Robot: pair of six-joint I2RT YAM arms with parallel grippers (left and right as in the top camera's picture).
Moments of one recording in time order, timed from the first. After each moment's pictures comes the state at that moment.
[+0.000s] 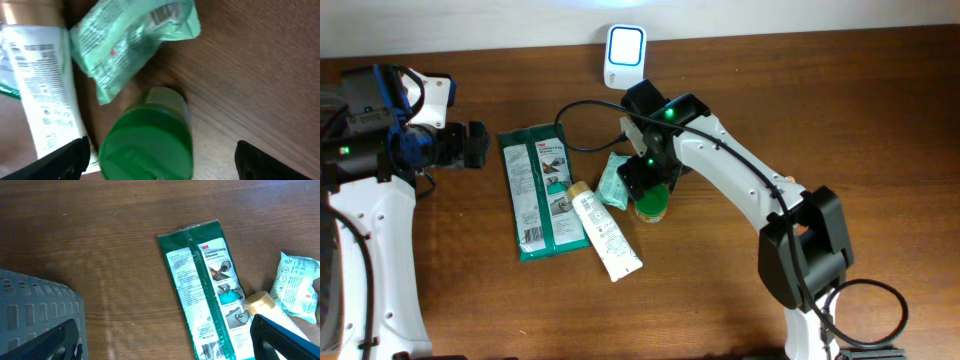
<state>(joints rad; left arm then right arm) 0.19 1.53 1.60 -1.03 0.09 0.27 0.54 2.07 1.78 -1.13 -0.12 0.06</state>
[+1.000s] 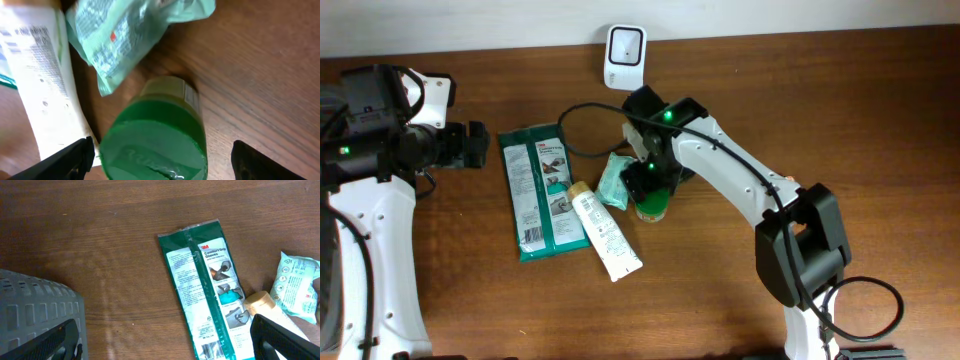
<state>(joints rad) 0.19 1.53 1.60 -1.03 0.09 0.27 0.54 2.08 1.75 -1.14 -0.16 0.05</state>
